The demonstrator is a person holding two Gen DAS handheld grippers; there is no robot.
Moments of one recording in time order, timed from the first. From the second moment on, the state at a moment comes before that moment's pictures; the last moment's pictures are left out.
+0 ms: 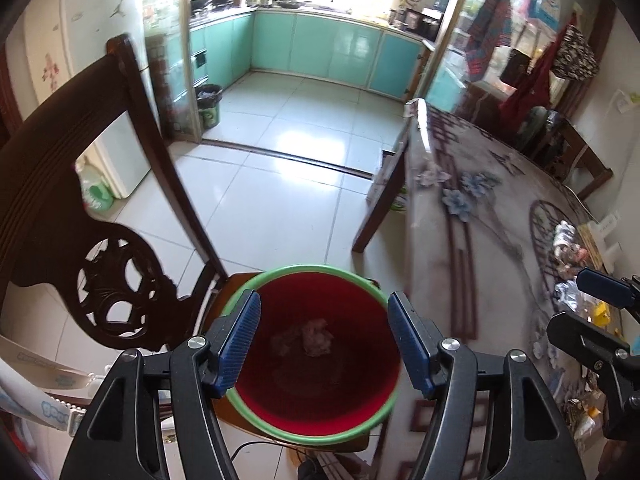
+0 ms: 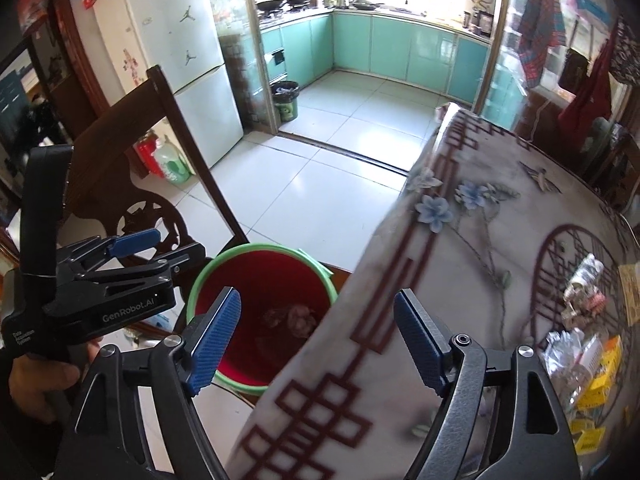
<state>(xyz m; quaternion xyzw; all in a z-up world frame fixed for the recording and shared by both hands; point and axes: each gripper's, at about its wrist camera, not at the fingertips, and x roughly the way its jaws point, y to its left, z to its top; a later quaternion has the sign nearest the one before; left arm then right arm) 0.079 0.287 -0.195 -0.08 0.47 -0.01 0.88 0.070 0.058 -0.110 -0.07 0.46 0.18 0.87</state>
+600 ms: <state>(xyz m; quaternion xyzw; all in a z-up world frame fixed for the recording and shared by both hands) 0.033 0.051 -0.154 -0.03 0.45 -0.18 0.88 0.012 -0.243 -0.115 -0.16 0.52 0.03 0.84</state>
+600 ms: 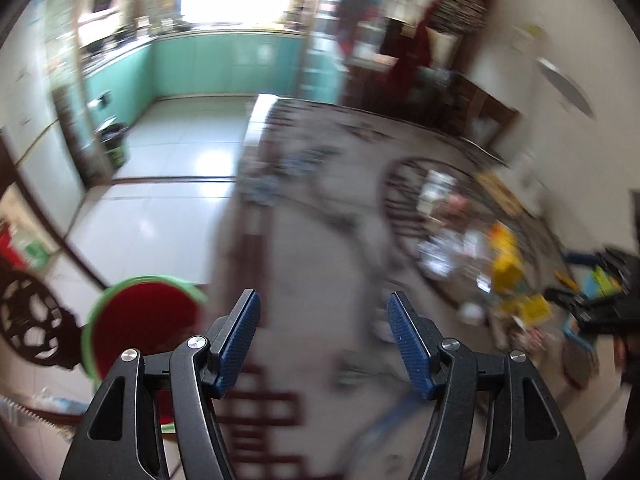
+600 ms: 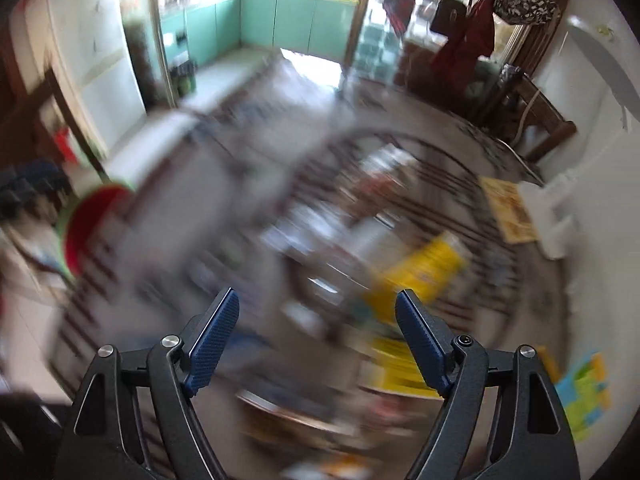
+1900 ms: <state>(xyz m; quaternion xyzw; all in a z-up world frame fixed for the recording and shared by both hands) -0.036 -0.205 -0.269 0.17 0.56 -0.38 0.72 -0.002 -0.378 -0.139 0.03 0.53 0.11 0.84</state>
